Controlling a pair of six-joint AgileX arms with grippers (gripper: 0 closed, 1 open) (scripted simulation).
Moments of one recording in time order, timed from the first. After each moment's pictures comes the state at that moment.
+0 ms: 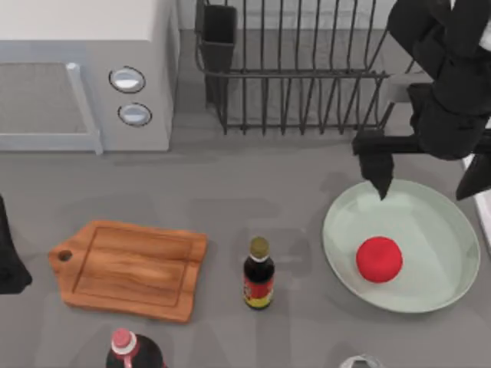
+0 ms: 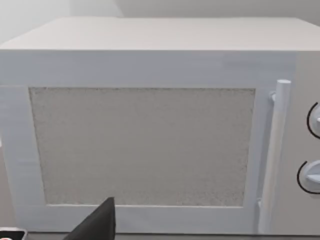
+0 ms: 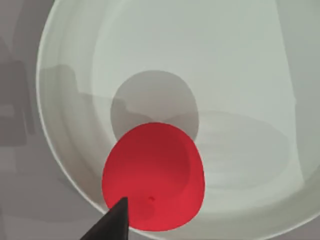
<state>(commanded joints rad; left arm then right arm) 0.00 0.00 0.00 0.00 0.00 0.00 0.41 1.86 1.53 -1.24 0.00 0.42</state>
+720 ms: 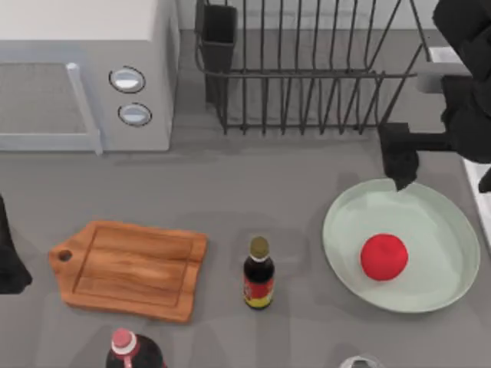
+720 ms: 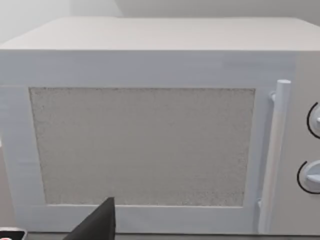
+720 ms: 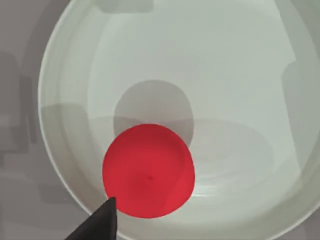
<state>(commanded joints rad) 0.00 0.00 0.00 0.00 0.00 0.00 0.37 1.68 1.37 -1.11 0.00 0.38</state>
